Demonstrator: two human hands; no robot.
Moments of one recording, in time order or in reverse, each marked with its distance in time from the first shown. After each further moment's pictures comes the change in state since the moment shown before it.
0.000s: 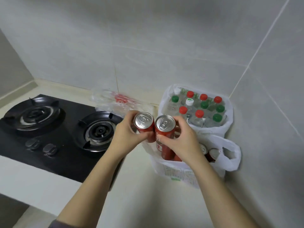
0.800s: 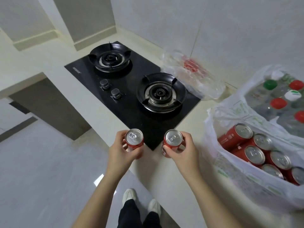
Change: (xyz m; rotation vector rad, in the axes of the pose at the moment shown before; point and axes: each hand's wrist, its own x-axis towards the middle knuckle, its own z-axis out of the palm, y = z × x) left_hand -0.180 -0.136 -0.067 0.072 0.513 -0.491; right_hand -0.071 0.069 0.156 0.099 -0.342 0.077
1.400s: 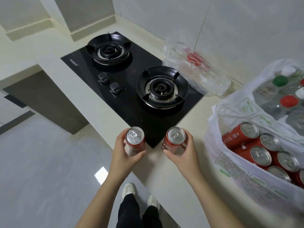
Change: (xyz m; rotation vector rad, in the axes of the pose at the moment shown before) left_hand 0.001 -0.030 0.013 0.015 -0.046 0.085; right_hand 0.005 0.036 0.005 0.030 -0.092 0.022
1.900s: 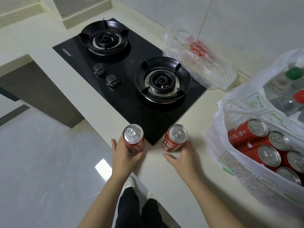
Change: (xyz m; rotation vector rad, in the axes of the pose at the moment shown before) left_hand 0.007 -0.041 0.025 0.363 0.038 -0.041; right_hand 0.008 0.048 0.015 -0.413 0.034 -0.075
